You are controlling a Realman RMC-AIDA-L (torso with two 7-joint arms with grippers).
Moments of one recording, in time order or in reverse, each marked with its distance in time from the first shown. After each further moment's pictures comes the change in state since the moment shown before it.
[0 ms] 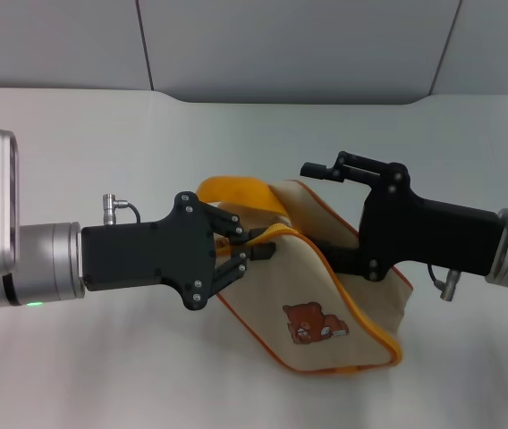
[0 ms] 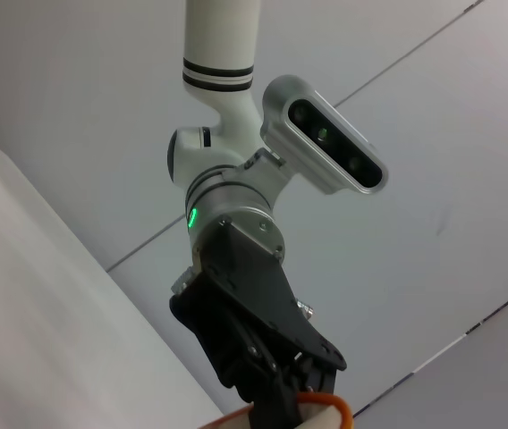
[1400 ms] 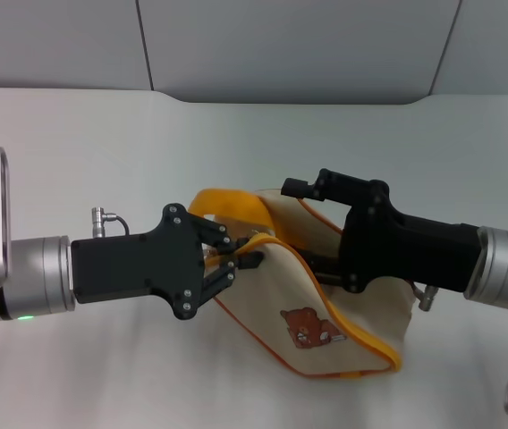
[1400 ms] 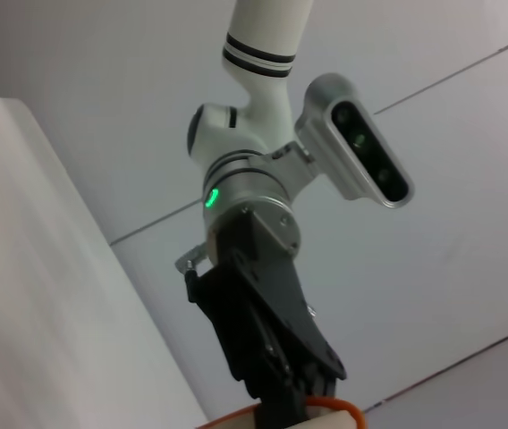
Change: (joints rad) left arm 0.035 0.002 -0.002 -0.004 -0.002 -0.017 0.002; right arm 0.004 0.003 -0.055 0.102 0.063 0.045 -0.253
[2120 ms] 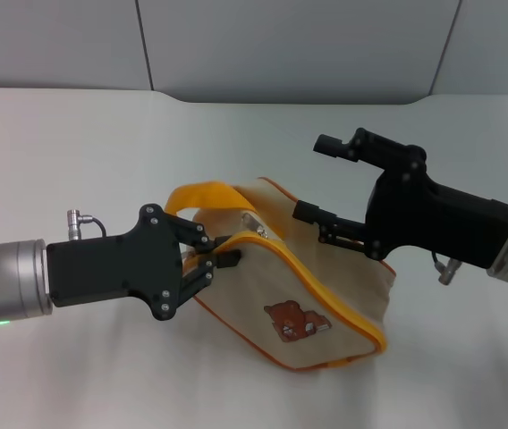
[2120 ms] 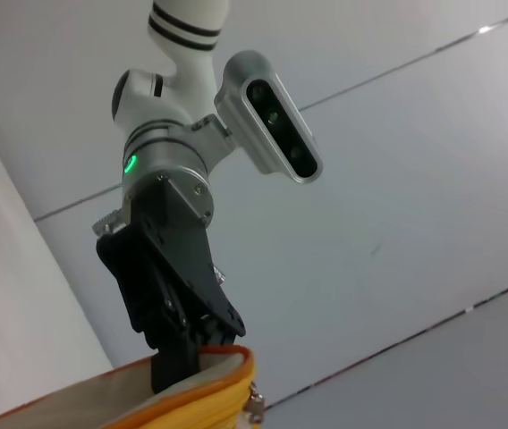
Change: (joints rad) left arm 0.038 0.007 -0.013 0.041 -0.001 0.030 -0.004; right arm -0.030 0.000 -0.006 -0.058 0.109 -0.050 -0.003
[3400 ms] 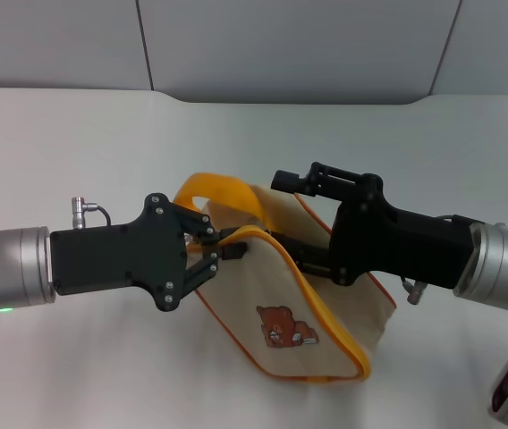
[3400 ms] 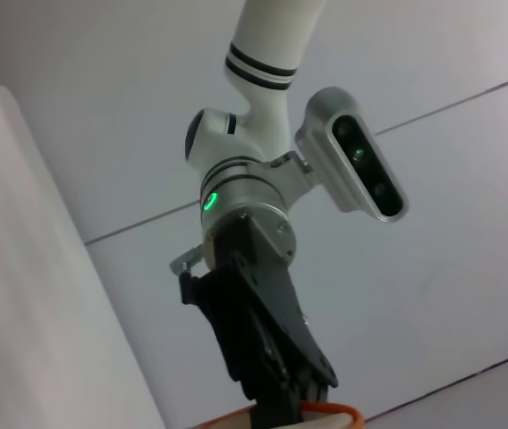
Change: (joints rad) left arm -0.023 -0.001 0.005 0.021 0.000 0.016 -0.004; right arm 0.041 0.000 -0.090 0.105 0.022 0.041 -0.120
